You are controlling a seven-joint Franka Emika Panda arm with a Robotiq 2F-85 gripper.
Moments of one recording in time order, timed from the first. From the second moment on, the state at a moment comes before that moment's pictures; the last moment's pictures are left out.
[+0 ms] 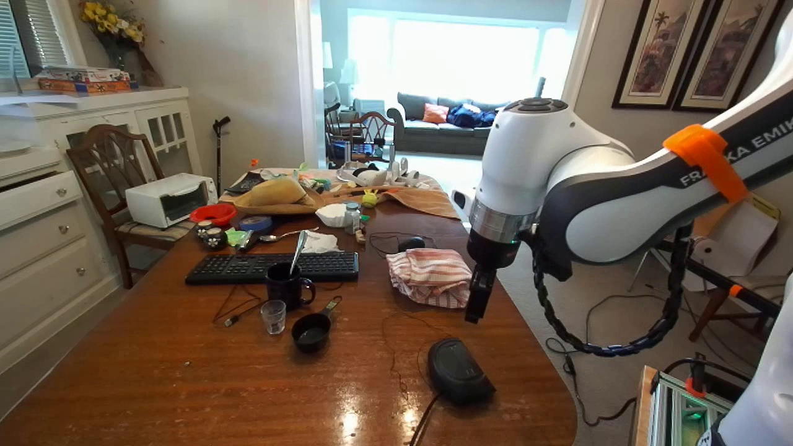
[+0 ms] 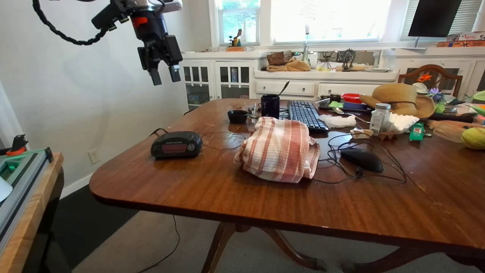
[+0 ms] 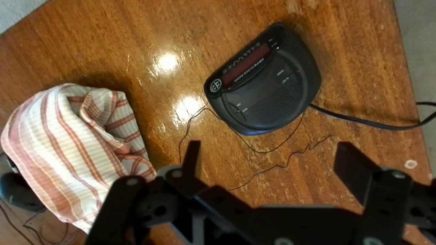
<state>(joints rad) 0.05 -0.38 0.11 -2.74 -0.19 2.46 -0.06</state>
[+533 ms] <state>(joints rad) 0.05 -0.47 0.16 -2.73 -0.10 2.36 0.24</state>
